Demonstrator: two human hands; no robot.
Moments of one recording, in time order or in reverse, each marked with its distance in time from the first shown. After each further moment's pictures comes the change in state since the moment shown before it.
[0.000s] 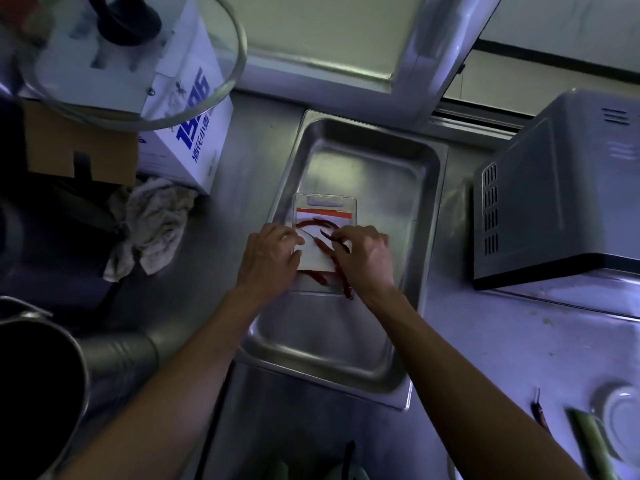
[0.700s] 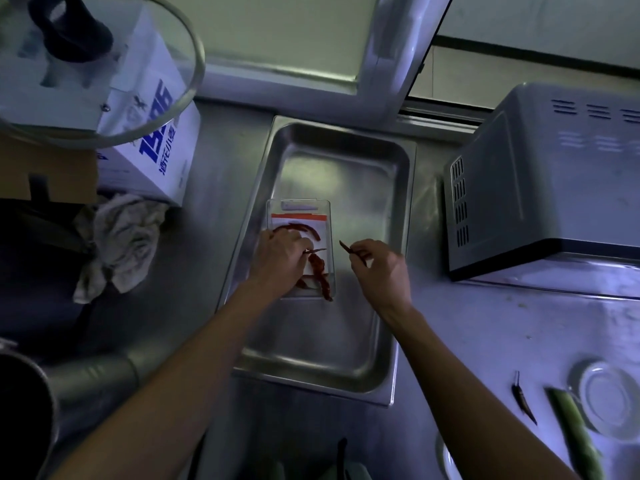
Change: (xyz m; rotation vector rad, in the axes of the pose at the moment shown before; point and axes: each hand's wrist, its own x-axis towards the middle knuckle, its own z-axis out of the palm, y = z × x) left_hand 0.030 0.043 0.023 0.128 -0.162 0.118; right_hand -0.035 0.044 -0.039 0.092 0.086 0.181
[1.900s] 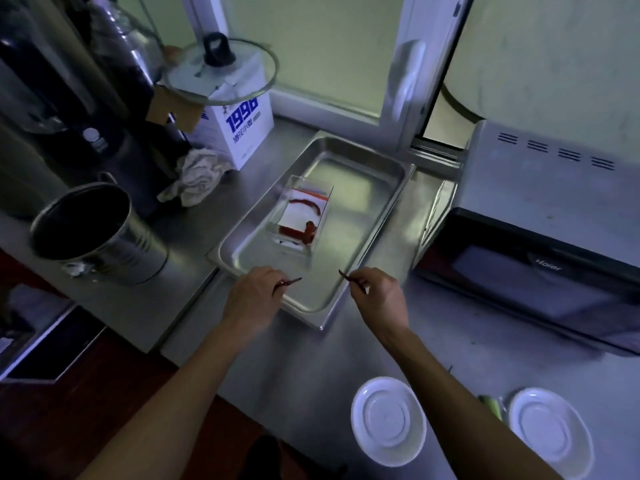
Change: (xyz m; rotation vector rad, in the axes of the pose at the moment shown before) left_hand -0.210 0.178 -0.005 -0.198 0.267 -0.437; right_hand -0.124 0.076 -0.119 0.090 -0.207 -0.304
